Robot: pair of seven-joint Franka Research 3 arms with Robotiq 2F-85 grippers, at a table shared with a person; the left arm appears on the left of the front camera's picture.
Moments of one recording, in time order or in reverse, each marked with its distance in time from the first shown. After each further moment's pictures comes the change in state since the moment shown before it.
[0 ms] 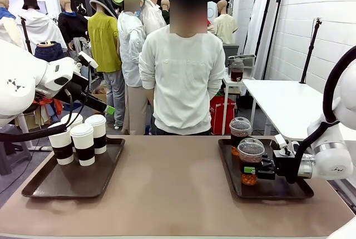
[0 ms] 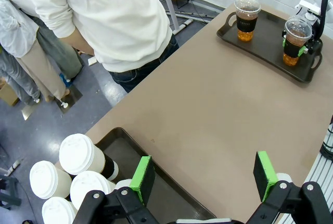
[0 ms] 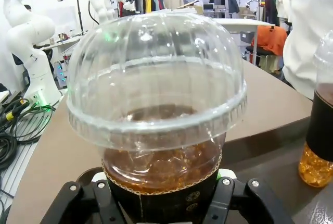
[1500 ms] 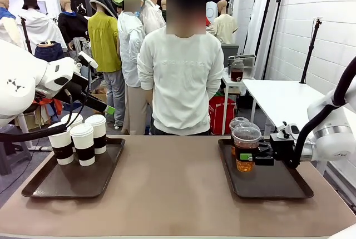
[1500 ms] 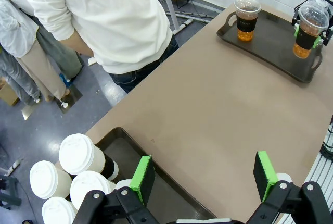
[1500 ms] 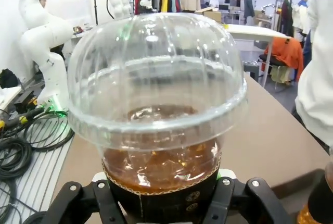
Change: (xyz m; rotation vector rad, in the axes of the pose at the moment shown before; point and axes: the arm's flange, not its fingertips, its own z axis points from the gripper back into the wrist) left arm 0.000 0.000 0.000 0.000 0.000 0.000; right arm 0.084 0.035 -0.017 0.060 0.032 0.074
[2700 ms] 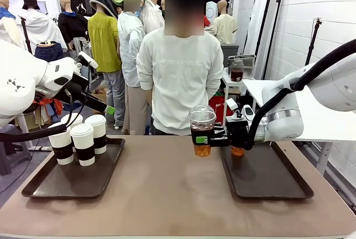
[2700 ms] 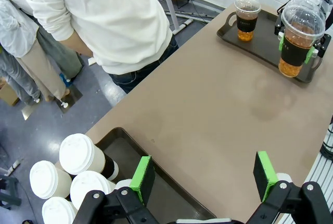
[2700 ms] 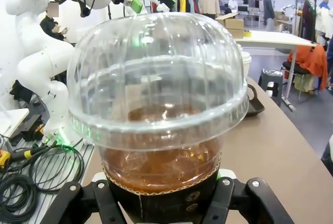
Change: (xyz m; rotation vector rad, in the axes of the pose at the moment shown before) left arm 0.000 0.000 0.000 0.000 0.000 0.000; right arm 0.079 -0.006 -0.147 0.103 -0.008 -0.042
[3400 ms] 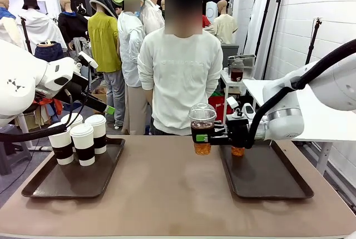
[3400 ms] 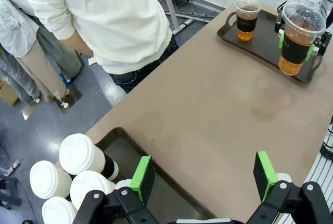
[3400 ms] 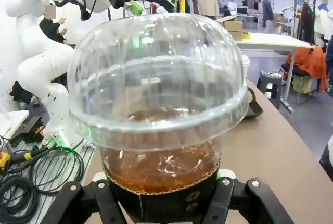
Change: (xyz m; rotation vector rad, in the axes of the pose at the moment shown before) left arm 0.000 0.000 0.000 0.000 0.000 0.000; right arm 0.005 0.000 -0.002 -0.002 -0.007 -0.003
